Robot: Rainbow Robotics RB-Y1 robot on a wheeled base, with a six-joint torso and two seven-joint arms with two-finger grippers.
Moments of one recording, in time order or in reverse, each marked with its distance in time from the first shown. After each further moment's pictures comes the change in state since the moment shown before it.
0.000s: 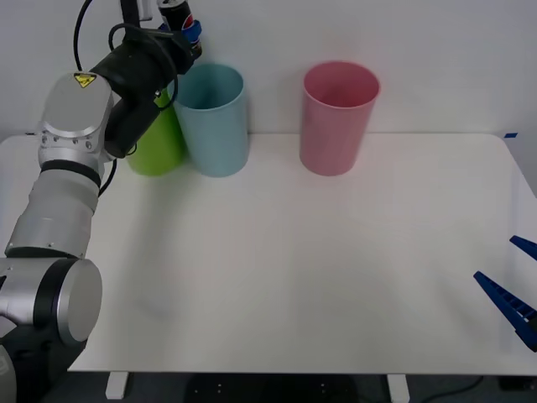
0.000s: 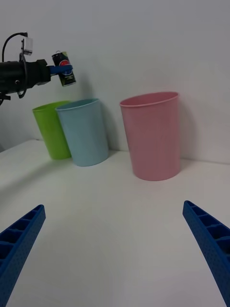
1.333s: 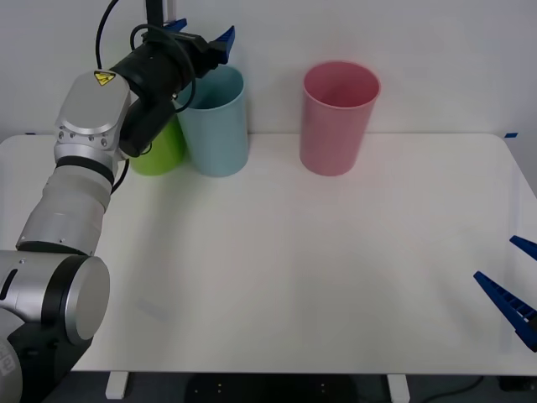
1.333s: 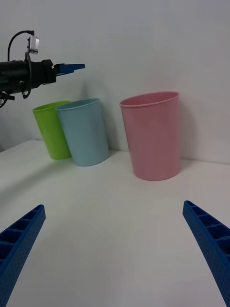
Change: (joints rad) right arm 0.000 0.000 0.000 0.000 0.000 0.000 0.000; left arm -0.015 -0.017 -0.052 0.017 0.030 -0.005 -0.058
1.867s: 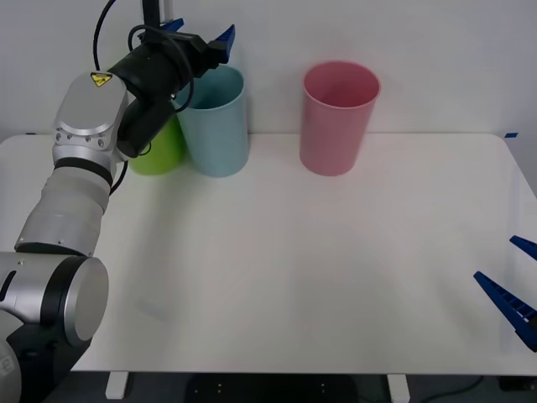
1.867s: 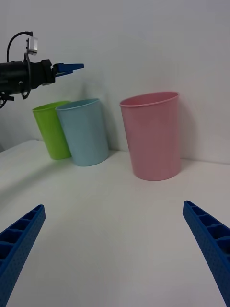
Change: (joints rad) right arm 0.000 0.000 0.000 0.000 0.000 0.000 0.000; left arm 0.009 0.005 0.004 -0.001 0.039 -0.001 -0.009
